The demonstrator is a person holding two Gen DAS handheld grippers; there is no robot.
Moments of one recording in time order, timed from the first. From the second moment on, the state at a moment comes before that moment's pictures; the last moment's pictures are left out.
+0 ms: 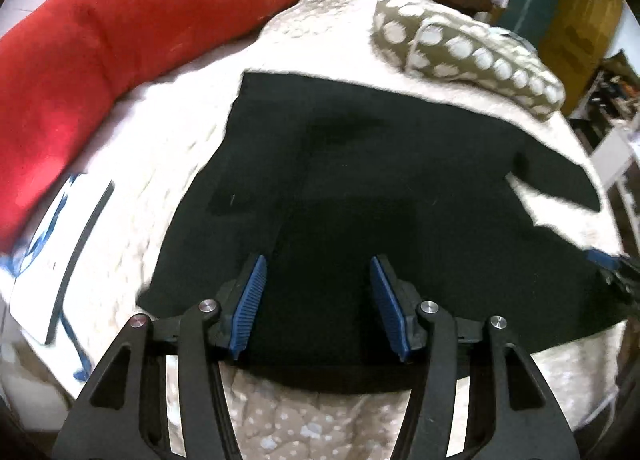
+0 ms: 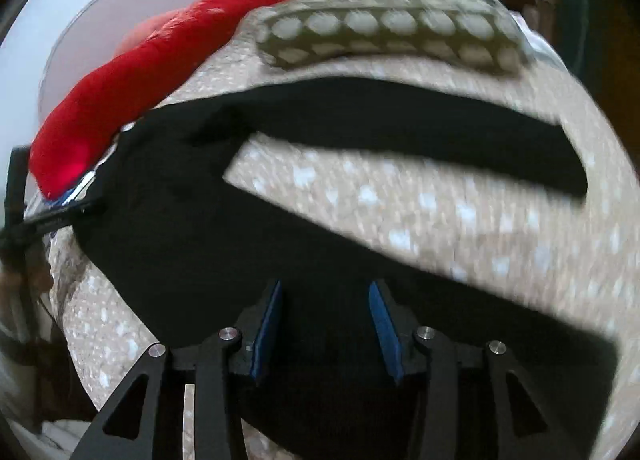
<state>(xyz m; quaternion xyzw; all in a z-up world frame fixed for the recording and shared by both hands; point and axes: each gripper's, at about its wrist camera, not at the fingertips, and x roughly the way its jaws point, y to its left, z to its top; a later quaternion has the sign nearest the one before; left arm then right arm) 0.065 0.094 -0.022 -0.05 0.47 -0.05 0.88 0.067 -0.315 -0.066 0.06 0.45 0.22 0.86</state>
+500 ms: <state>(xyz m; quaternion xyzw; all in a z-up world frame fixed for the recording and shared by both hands) 0.229 0.122 -0.014 -0.03 0.50 -0.08 0.86 0.281 -0.180 -0.043 -0.15 0.44 0.38 0.80</state>
